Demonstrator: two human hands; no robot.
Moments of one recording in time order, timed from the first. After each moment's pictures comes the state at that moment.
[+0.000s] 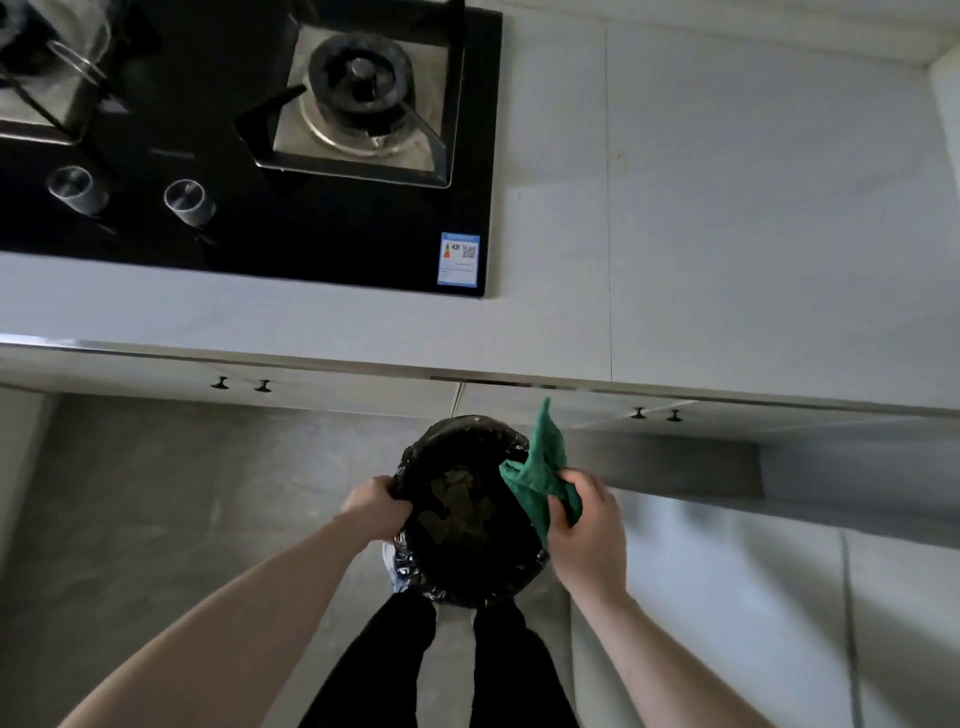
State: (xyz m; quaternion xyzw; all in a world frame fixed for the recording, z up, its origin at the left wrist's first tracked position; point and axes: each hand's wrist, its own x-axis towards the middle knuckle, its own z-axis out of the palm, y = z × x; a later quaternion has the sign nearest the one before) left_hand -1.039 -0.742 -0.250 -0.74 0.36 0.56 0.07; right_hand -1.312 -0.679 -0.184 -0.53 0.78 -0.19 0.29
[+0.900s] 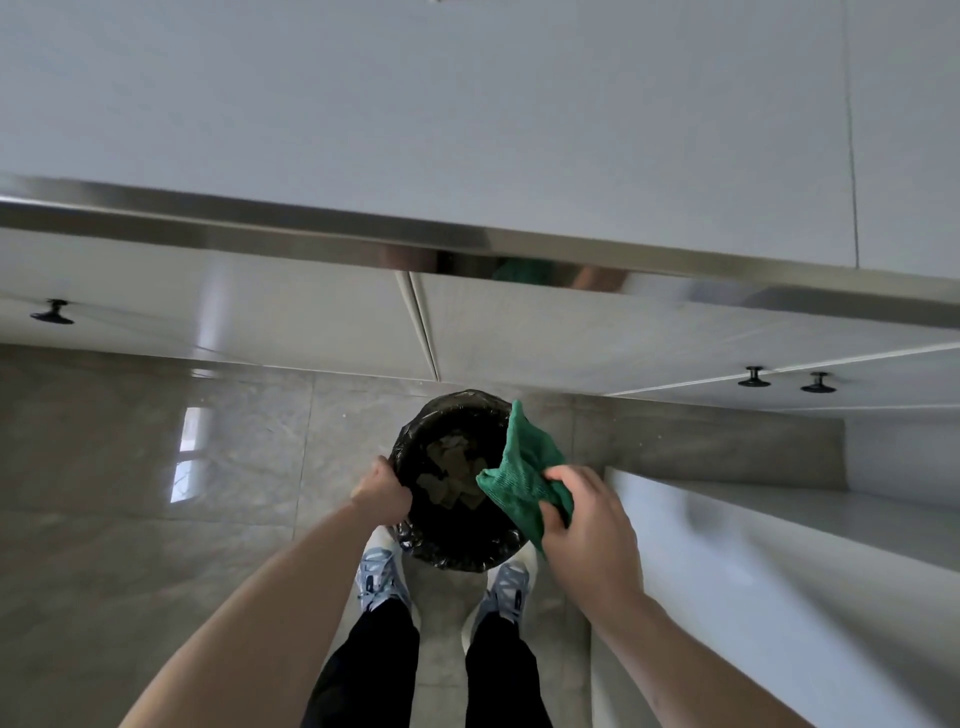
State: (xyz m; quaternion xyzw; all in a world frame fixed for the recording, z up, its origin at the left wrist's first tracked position) left_hand -1.098 -0.741 -0.570 -0.74 0.39 0.51 0.20; right_hand -1.345 -0.690 -0.439 -0.55 0.77 -0.05 0.32
